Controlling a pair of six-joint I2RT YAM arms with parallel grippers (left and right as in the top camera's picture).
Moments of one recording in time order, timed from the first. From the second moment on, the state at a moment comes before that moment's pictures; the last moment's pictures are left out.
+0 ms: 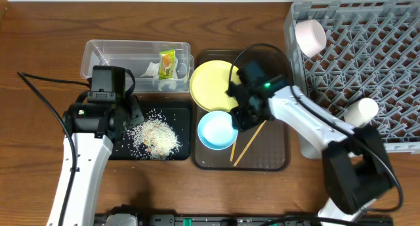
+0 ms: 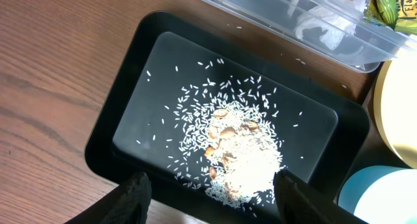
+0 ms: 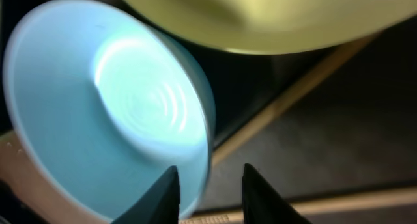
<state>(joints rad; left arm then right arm) -0.04 1.23 1.11 -1.07 -0.13 -0.46 0.54 1.86 1.23 -0.81 -0.31 0.10</state>
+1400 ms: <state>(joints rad) -0.04 1.23 1.11 -1.07 -0.13 -0.46 -0.05 1.86 1.41 0.40 0.88 -0.41</state>
